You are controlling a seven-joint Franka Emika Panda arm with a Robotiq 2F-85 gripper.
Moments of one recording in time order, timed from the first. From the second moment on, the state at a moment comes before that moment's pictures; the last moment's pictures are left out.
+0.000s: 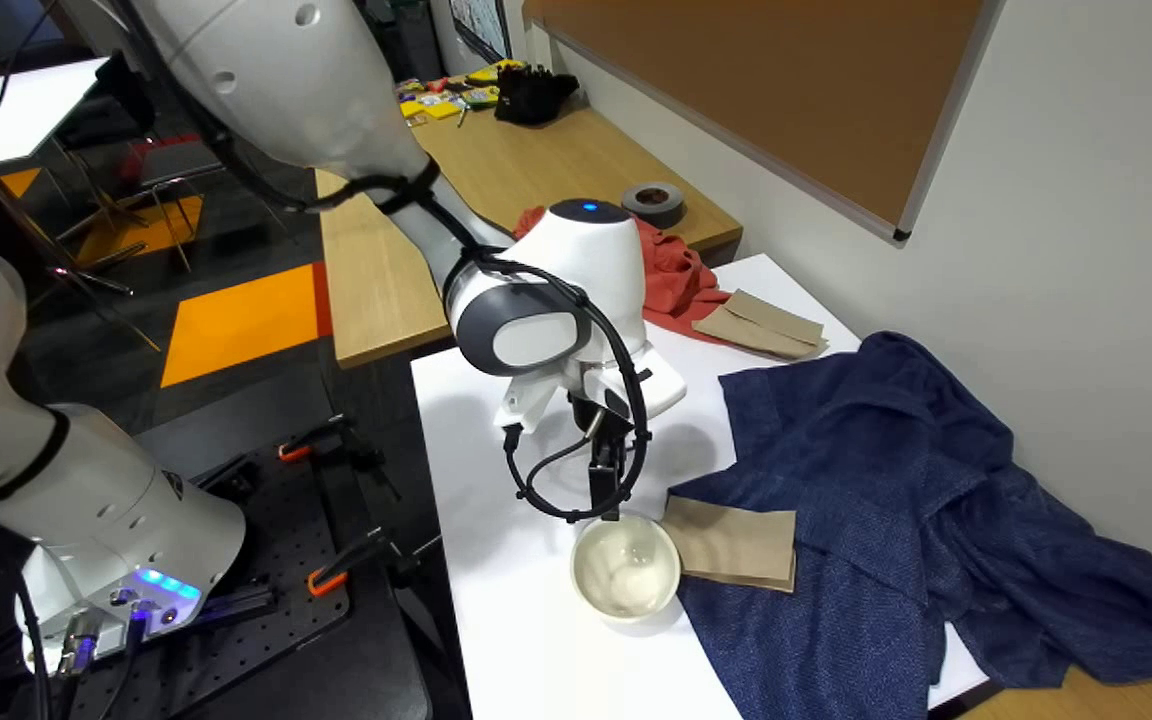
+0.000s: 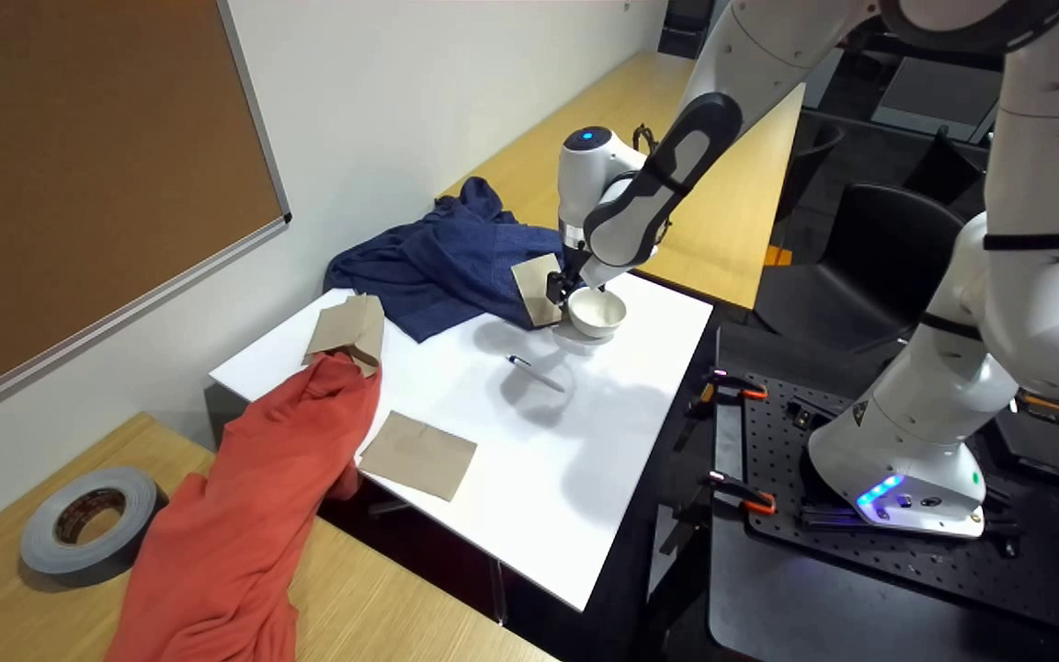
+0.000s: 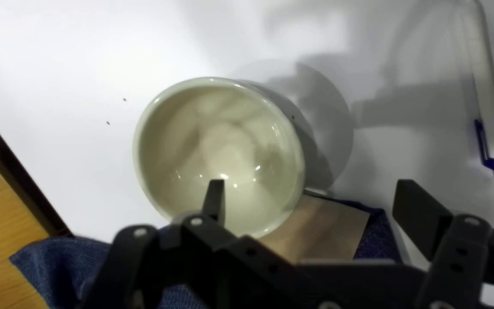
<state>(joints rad) -0.10 0.45 -0.28 -2.29 -0.19 2.71 0.50</state>
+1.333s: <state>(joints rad) -0.06 0.69 -0.34 -2.11 -0.06 2.71 0.50</state>
